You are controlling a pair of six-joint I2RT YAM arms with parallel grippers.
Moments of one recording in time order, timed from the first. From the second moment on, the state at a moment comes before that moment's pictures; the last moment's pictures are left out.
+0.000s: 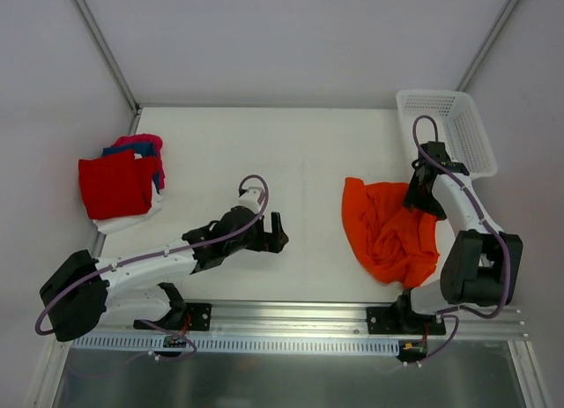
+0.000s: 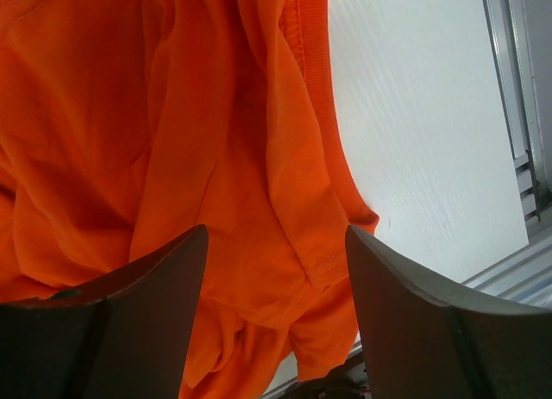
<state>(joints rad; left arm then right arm) -0.92 1.14 0.55 -0.02 -0.16 -0.66 -0.05 1.42 1.07 -0.89 0.36 0.34</state>
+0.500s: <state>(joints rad) -0.92 1.03 0.43 0.02 -0.16 -0.67 -0.06 1.58 1.03 -0.84 0.43 0.36</state>
